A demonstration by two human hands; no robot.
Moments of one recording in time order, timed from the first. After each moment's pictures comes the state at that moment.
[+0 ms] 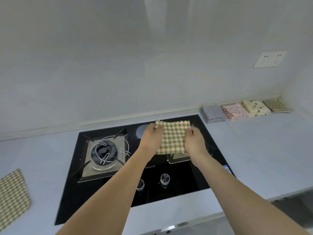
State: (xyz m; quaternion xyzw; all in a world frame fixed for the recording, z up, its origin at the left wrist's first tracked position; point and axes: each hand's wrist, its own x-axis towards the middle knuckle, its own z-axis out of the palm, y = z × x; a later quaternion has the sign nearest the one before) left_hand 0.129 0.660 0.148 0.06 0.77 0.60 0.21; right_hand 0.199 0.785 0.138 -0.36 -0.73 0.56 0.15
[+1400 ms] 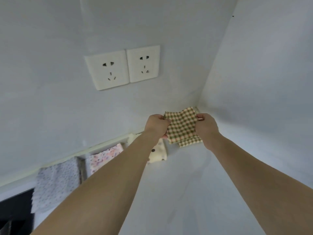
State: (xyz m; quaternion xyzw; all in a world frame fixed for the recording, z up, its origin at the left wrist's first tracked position) left_hand 0.048 1.467 0.052 0.09 0.76 0.54 0.36; right_hand 0.159 1.578 0.060 -0.52 -0.68 0.50 0.15
